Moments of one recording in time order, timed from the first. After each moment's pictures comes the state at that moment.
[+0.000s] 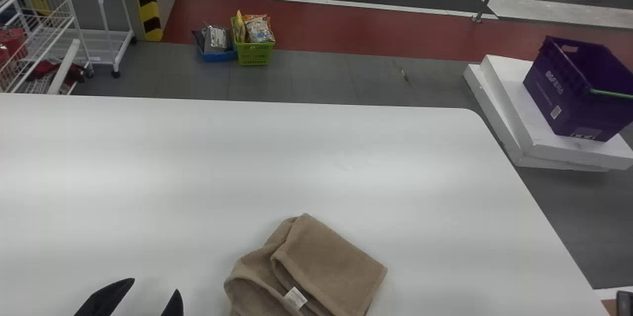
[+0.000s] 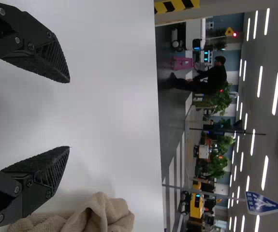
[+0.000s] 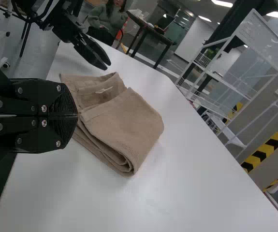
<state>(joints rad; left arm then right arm) 0.74 0.30 -0.16 -2.03 0.12 -0.03 -0.06 0.62 0.00 -0.66 -2.32 -0.19 1.21 1.36</state>
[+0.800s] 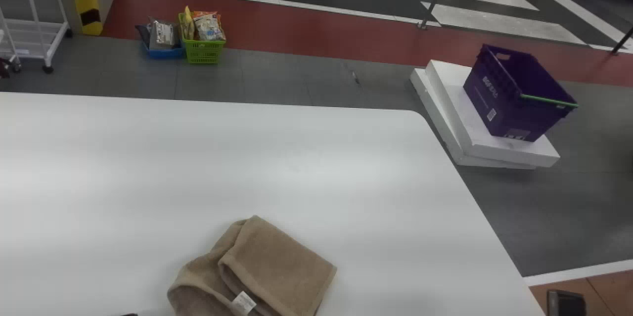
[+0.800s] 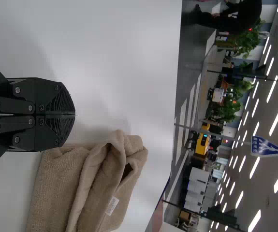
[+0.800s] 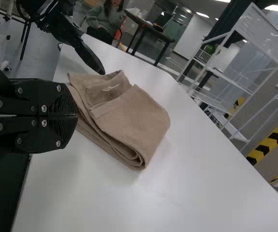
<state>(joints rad) 0.74 0.27 -0.09 -2.03 0.20 0.08 -0.42 0.64 0.00 -0.68 -2.30 -0.21 1.20 1.36</state>
